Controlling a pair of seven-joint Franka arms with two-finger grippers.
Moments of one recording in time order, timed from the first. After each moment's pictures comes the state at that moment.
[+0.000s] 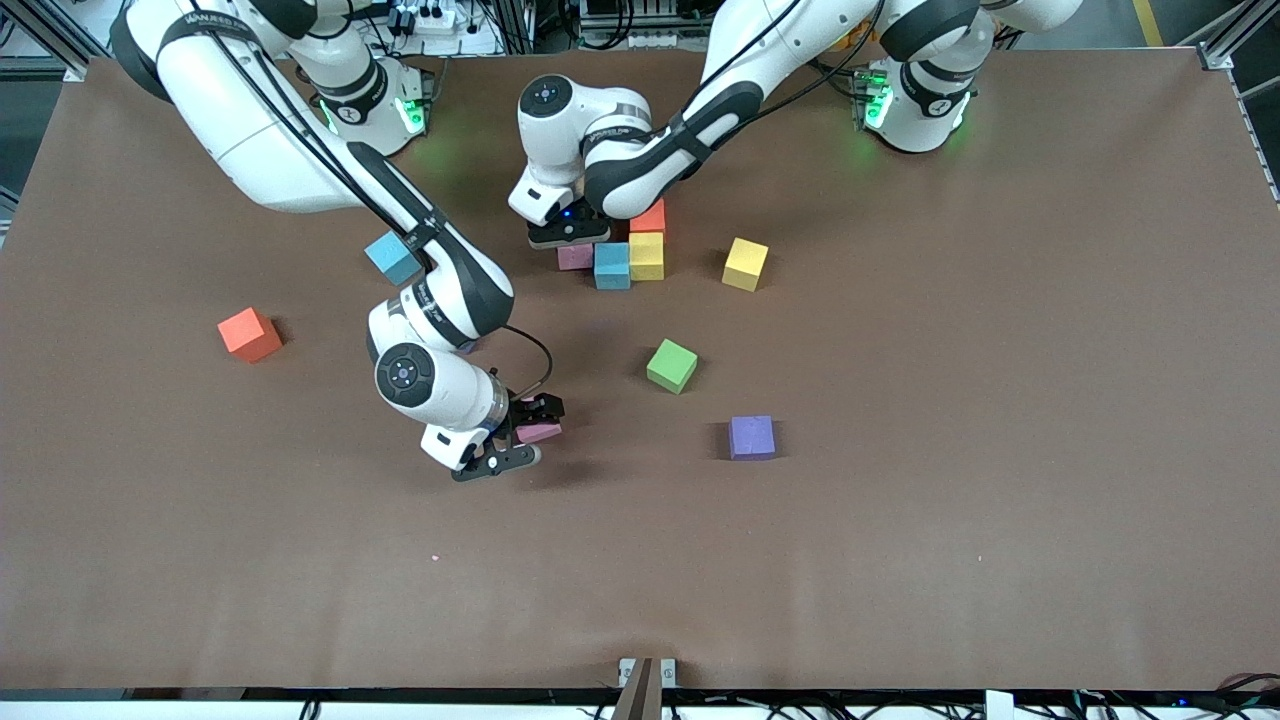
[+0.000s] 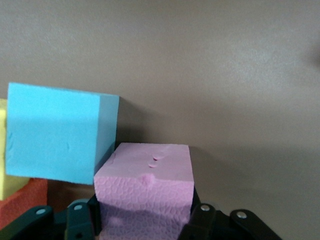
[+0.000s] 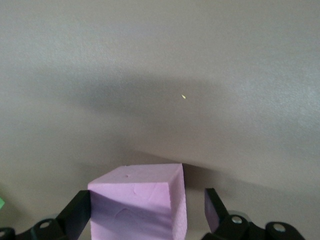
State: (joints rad) left arm -0.74 0.84 -0.56 -1.55 0.55 2.27 -1.63; right arm 0.12 0.79 0.39 -1.57 -0.09 2.35 0.24
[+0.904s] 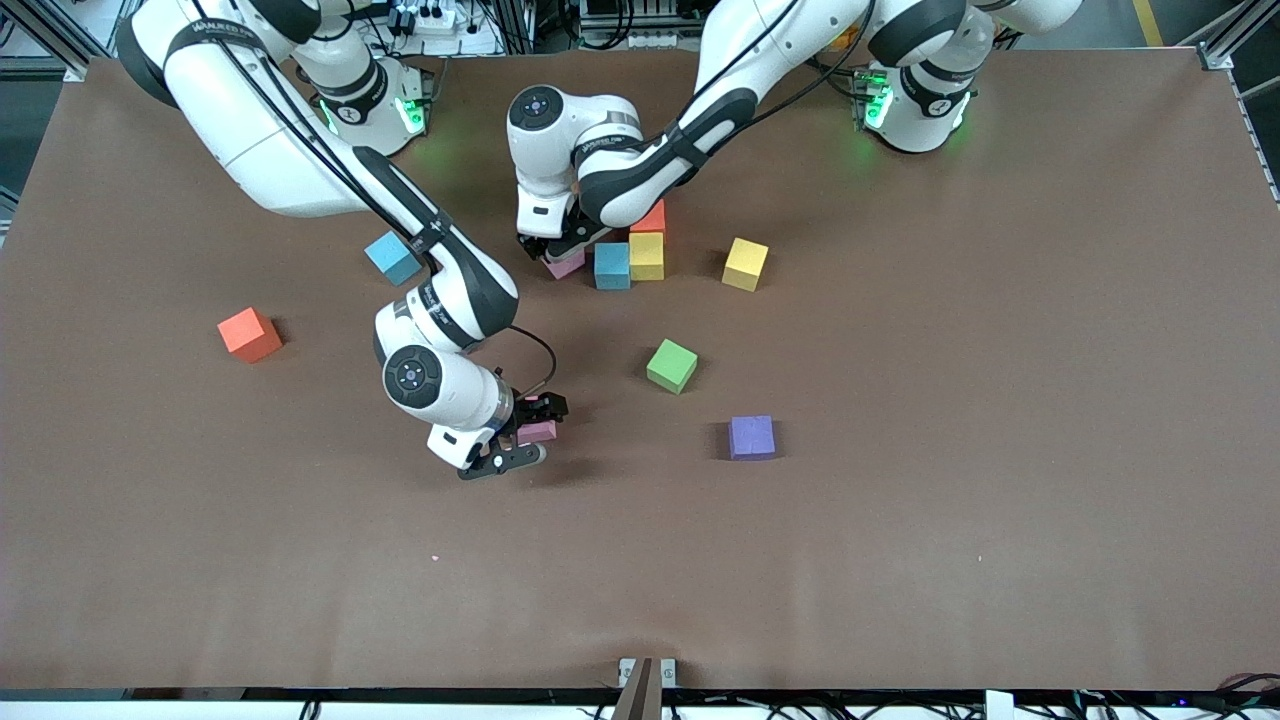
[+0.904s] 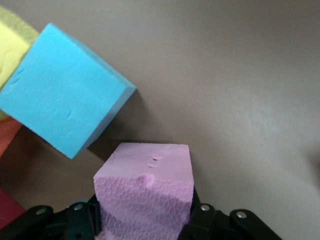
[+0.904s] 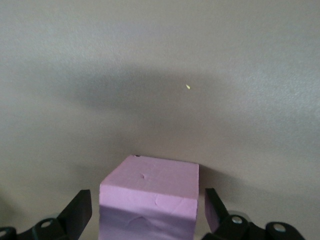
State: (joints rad) left arm -0.81 0.88 -0.46 -1.44 0.46 2.27 -2.16; right arm 0.13 0.80 0.39 -1.58 -0.09 2.34 0.24
